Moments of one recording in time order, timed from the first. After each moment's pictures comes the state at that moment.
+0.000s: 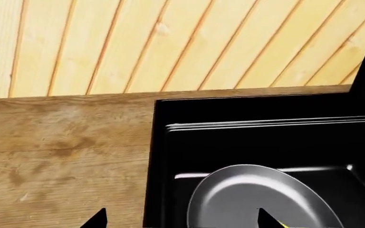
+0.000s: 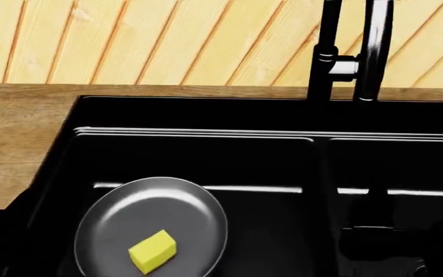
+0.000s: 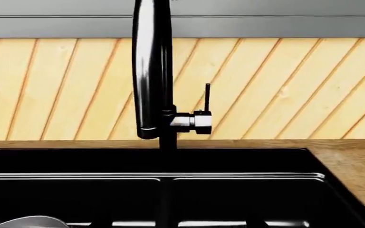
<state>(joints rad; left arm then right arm) -1.04 -1.18 1.22 0.57 -1.49 -0.14 -0.88 0.38 0.77 0.27 -0.70 1.33 1.03 0.64</state>
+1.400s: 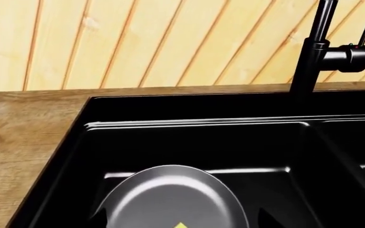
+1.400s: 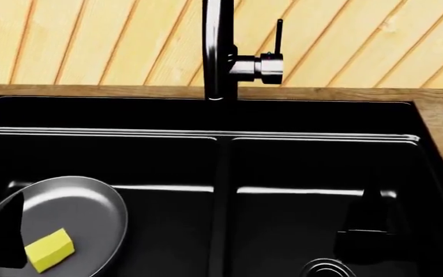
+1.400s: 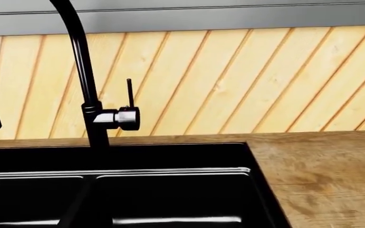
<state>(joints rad) -1.00 -1.19 1.21 0.54 -1.48 -0.12 -0.85 0.36 0.76 0.25 -0.69 1.31 0.99 0.65</state>
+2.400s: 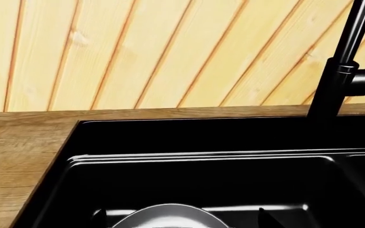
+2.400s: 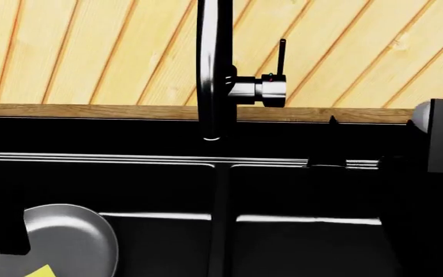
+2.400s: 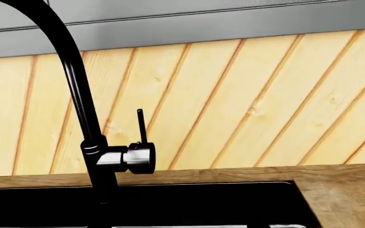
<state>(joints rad) -1.03 -1.16 1.20 0.50 -1.49 -0.15 -0.84 0.66 0.63 -0.01 -0.45 1.16 0.98 0.58</state>
